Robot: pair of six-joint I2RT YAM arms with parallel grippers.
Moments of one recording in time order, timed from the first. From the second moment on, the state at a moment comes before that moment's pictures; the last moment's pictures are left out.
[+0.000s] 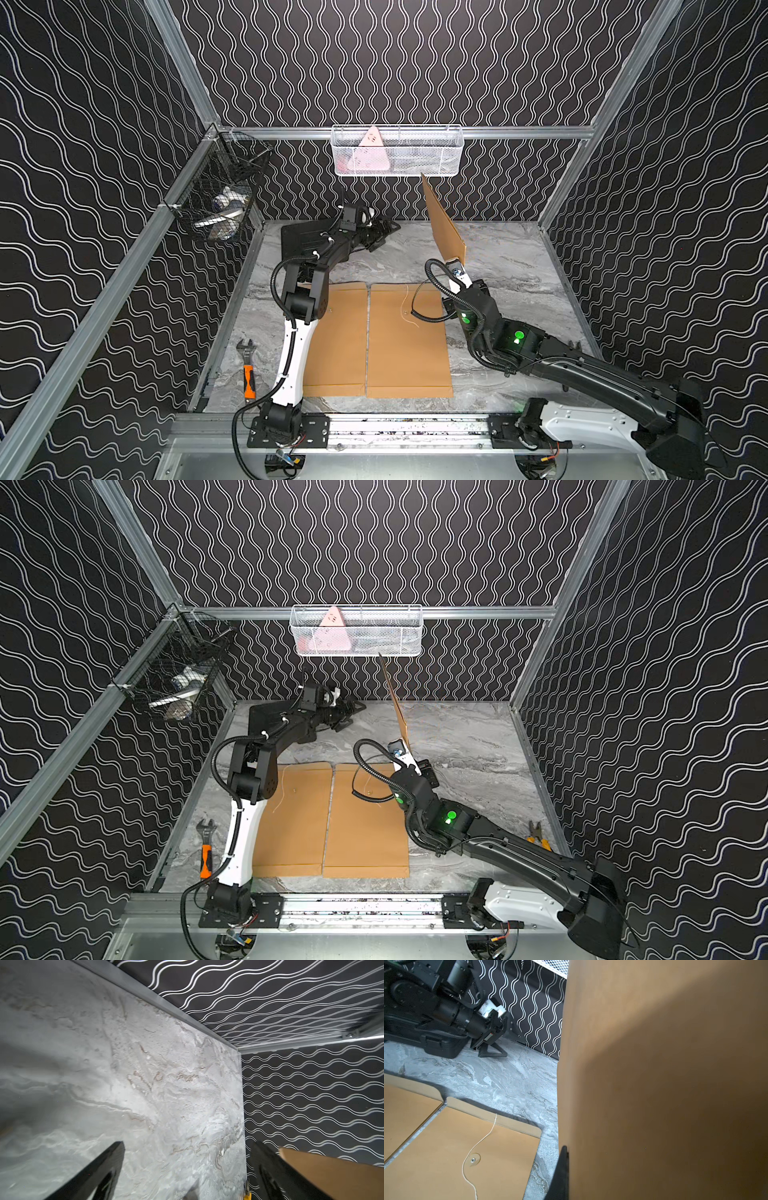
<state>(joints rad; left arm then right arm) -0.17 2.47 2.06 -0.17 0.66 -0.84 0.99 1.11 0.88 -0.20 0.91 -0.07</state>
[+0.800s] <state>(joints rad) -0.17 2.42 2.27 -0.24 0.71 -0.95 1.01 1.20 0.87 -0.05 0.89 -0.18</state>
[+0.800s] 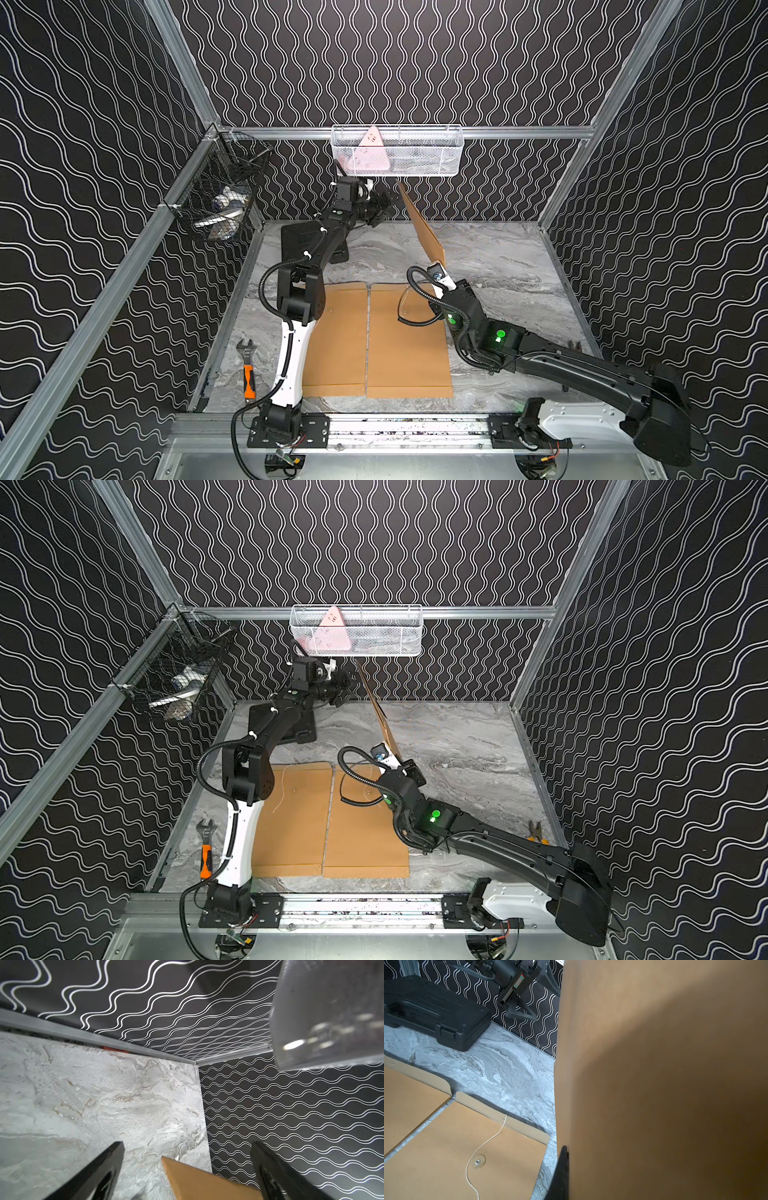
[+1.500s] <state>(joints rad) -0.17 2.39 2.10 -0.25 0.70 -0.97 1.01 1.25 0.85 0.02 0.90 -0.19</state>
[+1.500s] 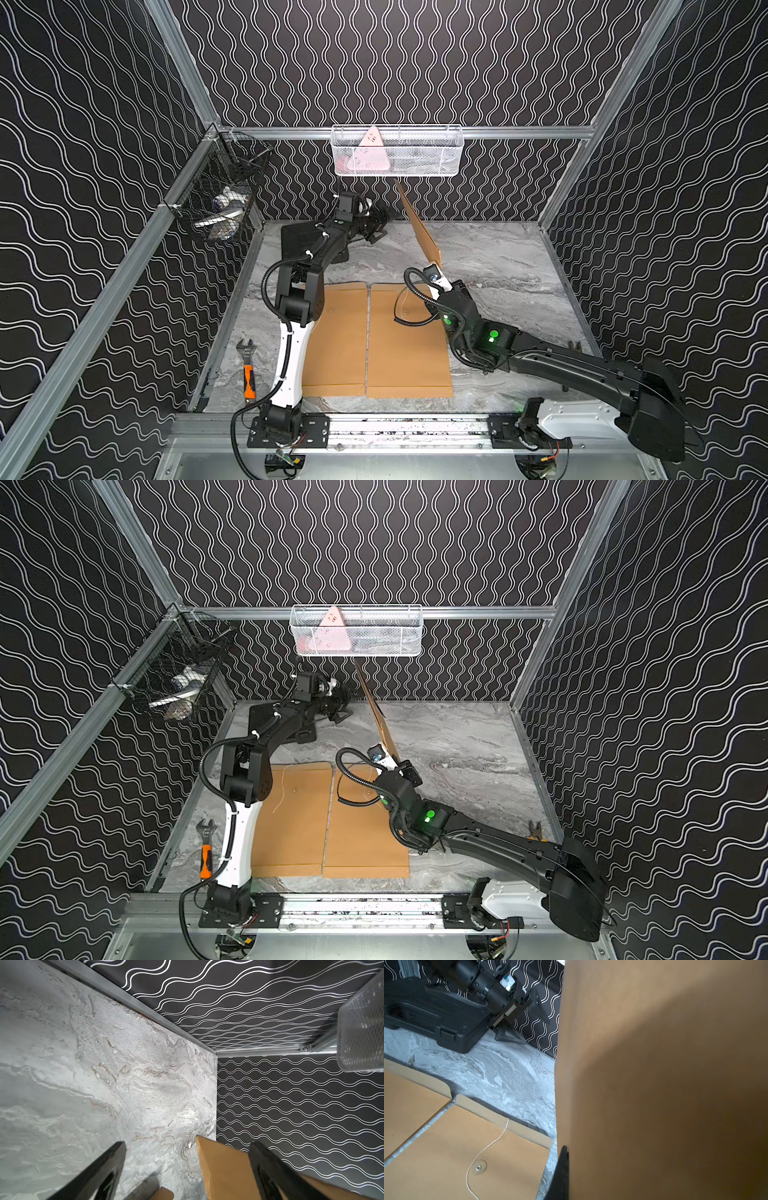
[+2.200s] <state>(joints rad) -0.17 2.36 2.12 -0.78 0.56 -0.61 0.97 1.27 0.83 0.06 0.87 -0.19</state>
